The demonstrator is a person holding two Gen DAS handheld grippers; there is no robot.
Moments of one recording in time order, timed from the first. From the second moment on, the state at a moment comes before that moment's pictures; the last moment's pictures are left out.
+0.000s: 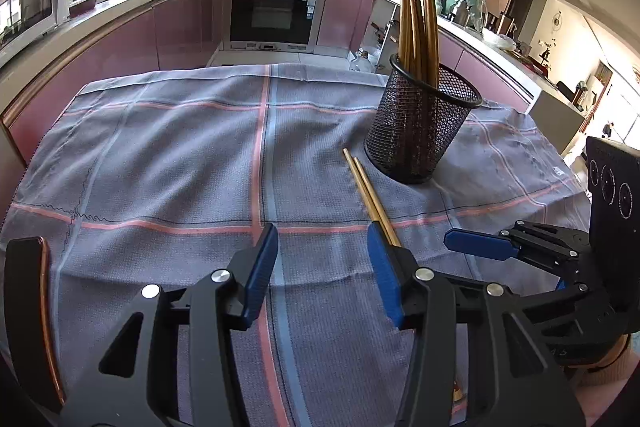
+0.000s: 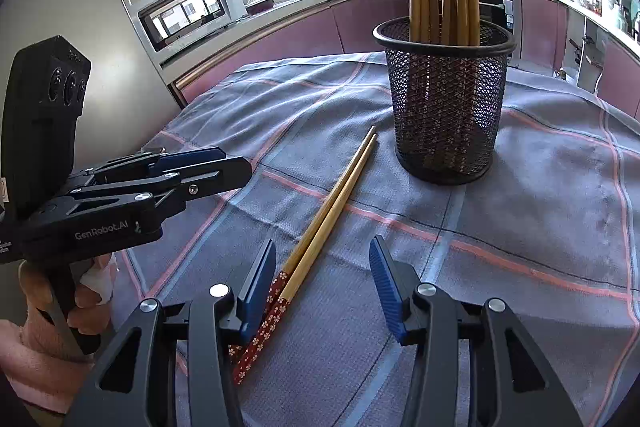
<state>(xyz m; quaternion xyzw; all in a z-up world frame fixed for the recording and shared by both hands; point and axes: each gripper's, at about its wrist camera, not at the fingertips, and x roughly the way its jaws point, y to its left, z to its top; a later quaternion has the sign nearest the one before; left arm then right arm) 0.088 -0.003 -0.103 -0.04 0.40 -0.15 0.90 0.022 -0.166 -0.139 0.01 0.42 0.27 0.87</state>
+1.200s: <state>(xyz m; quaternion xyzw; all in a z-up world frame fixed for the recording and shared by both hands) 0.085 -0.049 -0.131 0.03 0.43 -0.20 0.88 0.022 -0.178 -0.149 0.00 0.44 0.24 0.87</state>
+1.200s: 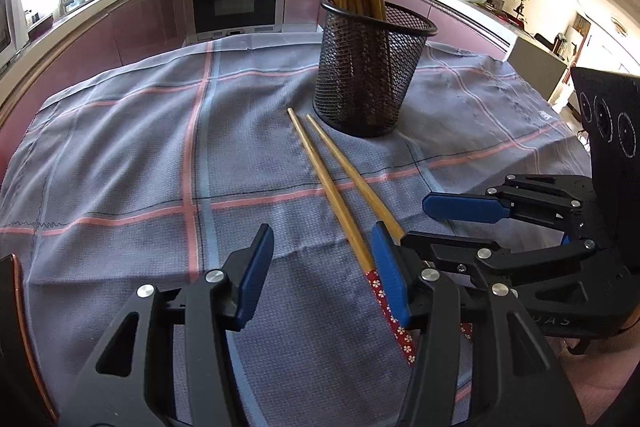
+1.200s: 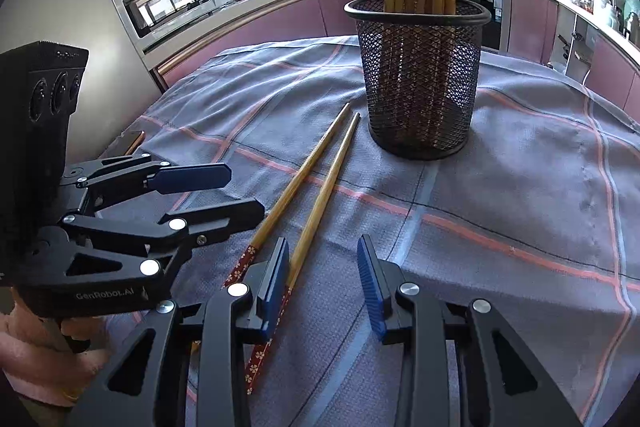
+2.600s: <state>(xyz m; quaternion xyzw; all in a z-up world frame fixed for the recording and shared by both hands) 0.048 -0.058 -0.141 0.01 0.46 -0.22 0.86 0.007 -0.180 -0.147 0.00 0.46 0.26 0.85</state>
